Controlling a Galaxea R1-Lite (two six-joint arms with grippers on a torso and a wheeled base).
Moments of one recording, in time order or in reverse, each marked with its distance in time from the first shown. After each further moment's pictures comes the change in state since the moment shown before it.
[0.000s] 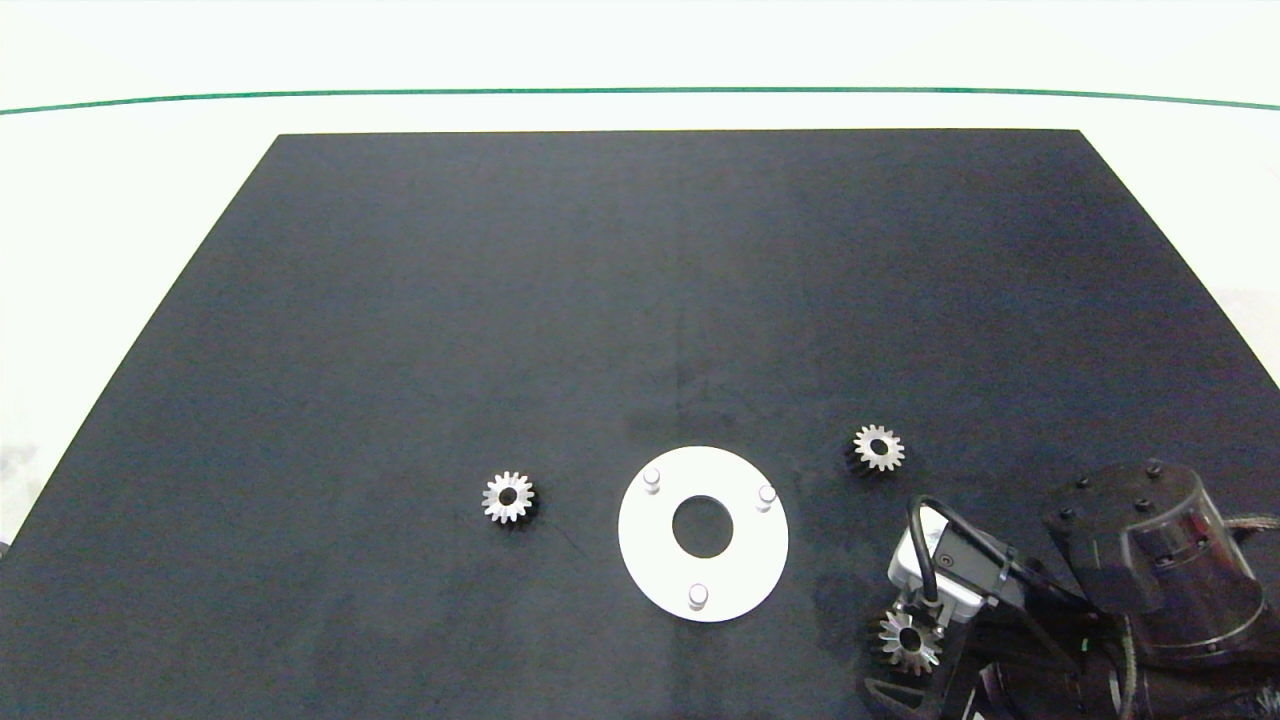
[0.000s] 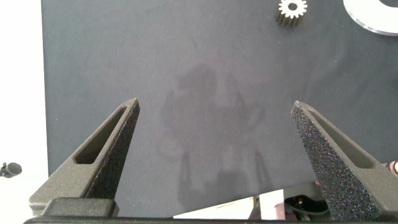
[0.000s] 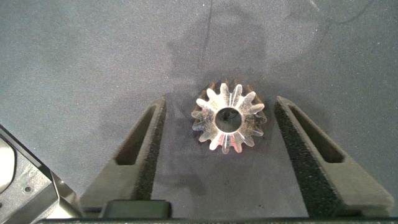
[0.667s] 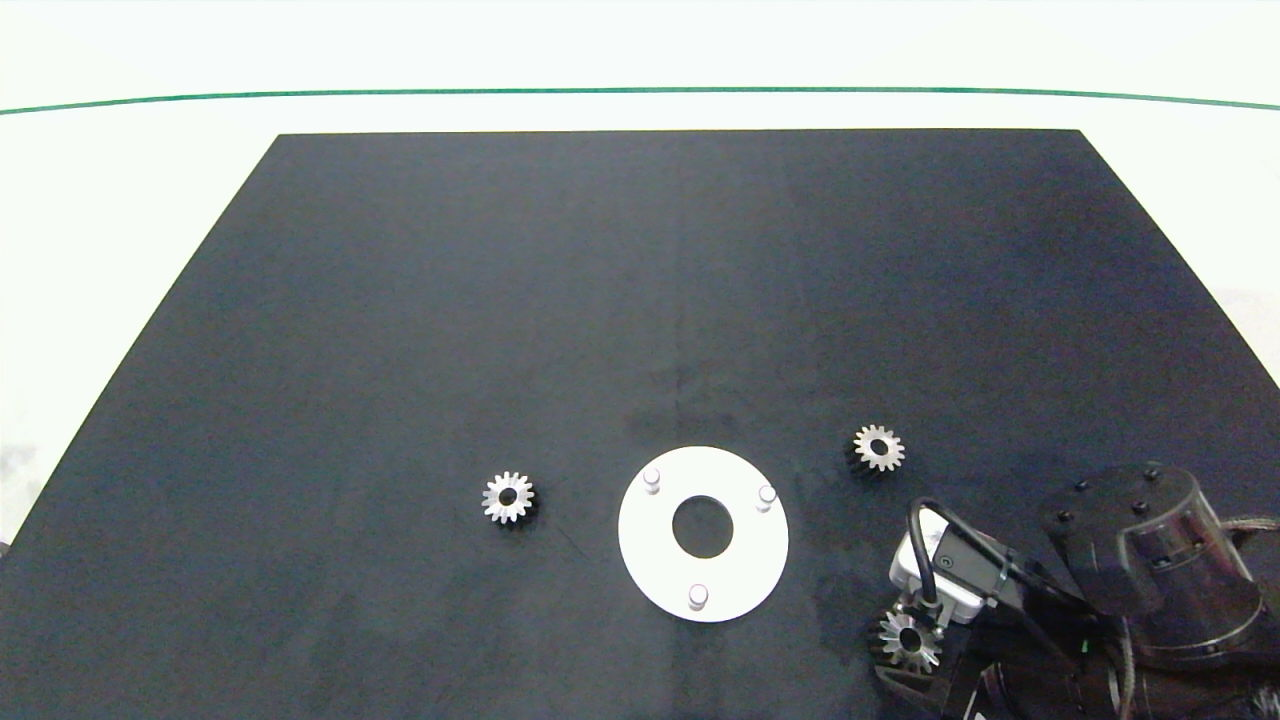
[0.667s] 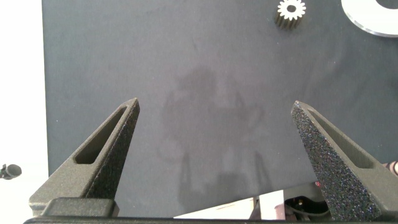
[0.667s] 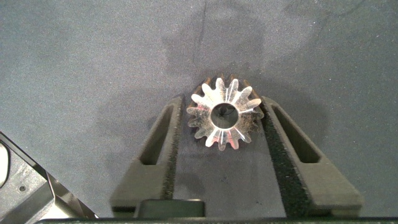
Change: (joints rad) left arm -0.001 -0.004 -0.003 0.000 -0.002 0.000; right arm -0.001 0.001 0.003 0.006 -0.016 0.000
